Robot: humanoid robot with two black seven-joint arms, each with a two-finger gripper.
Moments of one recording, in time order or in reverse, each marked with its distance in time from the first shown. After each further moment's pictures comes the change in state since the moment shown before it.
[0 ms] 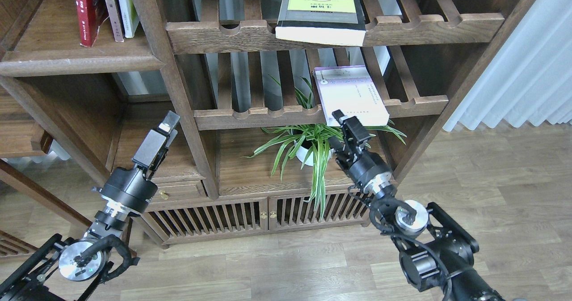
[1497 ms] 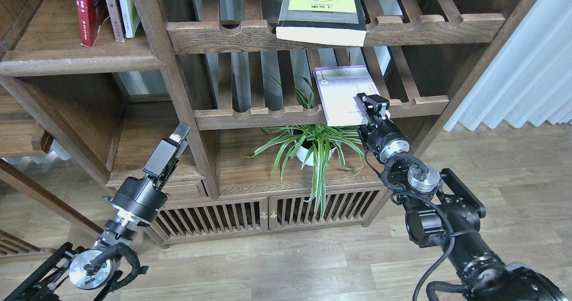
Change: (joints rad) left arm 0.013 -0.025 0.014 -0.007 0.003 0.000 0.001; right arm 0.115 0.000 0.093 -0.141 0.055 -0.119 0.000
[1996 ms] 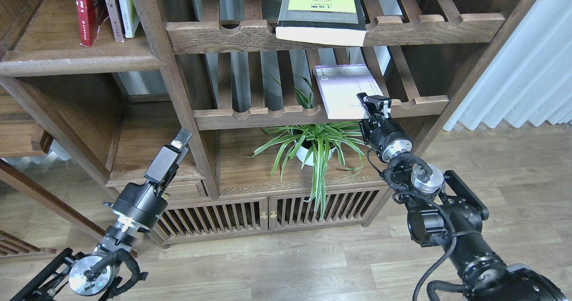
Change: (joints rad) left arm 0.022 -0.005 0.004 0.007 0.000 0.000 -0.001; right arm -0.023 0.000 0.030 0.014 0.011 0.061 -0.091
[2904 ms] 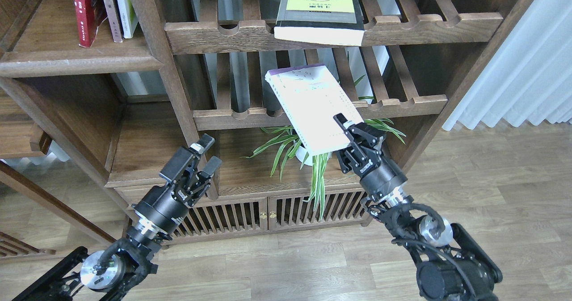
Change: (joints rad) left arm -0.090 0.048 0.145 0.000 -0.433 0.000 0.218; right arm -0.341 -0.033 -0.084 0.345 0.191 0.248 -0.306
